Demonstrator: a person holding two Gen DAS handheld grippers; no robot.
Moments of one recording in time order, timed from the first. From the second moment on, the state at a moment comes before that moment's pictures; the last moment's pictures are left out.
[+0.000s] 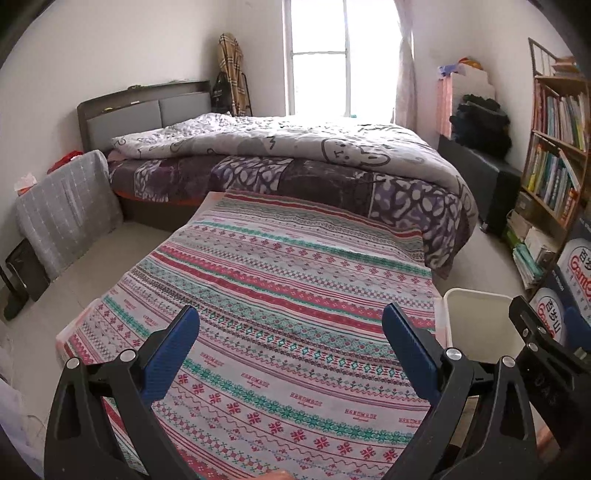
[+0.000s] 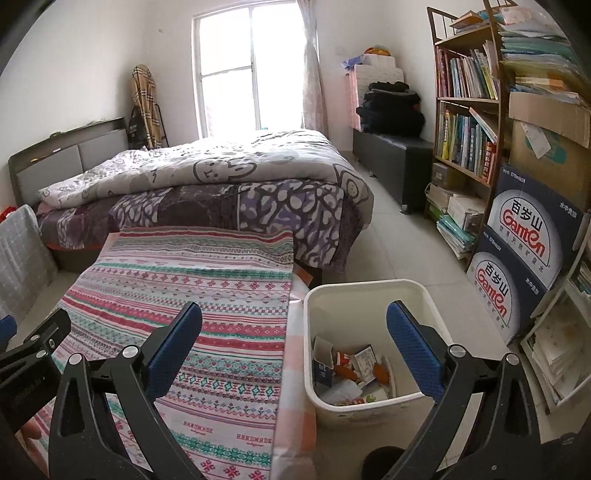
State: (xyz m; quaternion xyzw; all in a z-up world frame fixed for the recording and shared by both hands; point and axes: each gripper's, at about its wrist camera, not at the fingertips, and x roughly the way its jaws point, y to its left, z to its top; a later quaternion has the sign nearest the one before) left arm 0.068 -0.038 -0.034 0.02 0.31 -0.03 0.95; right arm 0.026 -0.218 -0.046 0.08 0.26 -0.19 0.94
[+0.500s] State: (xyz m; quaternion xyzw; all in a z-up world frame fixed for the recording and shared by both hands) left arm 0.070 -0.039 -0.038 0.02 0.31 -0.03 0.95; right arm 0.026 -0.223 -0.048 0.08 0.27 -0.19 0.94
